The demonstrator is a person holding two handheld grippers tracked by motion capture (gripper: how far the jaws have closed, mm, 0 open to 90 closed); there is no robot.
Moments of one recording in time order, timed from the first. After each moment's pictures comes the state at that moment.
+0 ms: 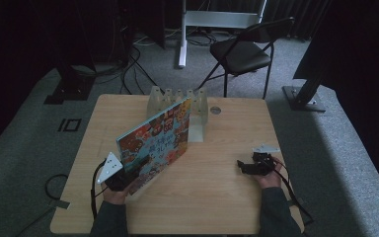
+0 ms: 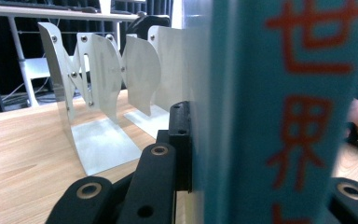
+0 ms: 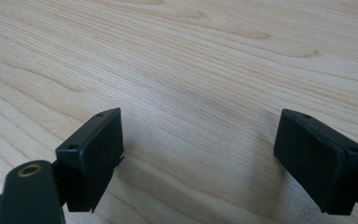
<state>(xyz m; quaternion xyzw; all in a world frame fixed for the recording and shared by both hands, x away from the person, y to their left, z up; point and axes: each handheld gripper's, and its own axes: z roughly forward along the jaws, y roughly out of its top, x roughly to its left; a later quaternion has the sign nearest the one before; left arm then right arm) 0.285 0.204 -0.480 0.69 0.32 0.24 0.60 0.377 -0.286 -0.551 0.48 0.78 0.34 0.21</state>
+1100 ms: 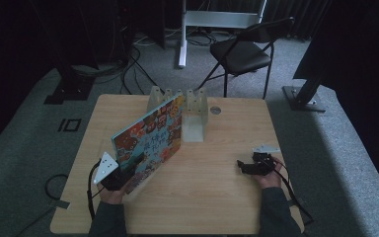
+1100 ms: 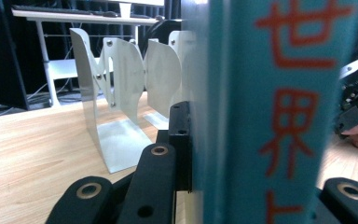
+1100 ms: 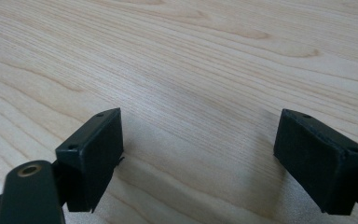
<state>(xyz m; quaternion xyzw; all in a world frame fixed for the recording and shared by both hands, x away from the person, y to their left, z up) 0.283 0.212 -0.478 0.67 0.35 0.27 0.60 0.377 -0.286 -0.551 0.48 0.78 0.34 0.21</state>
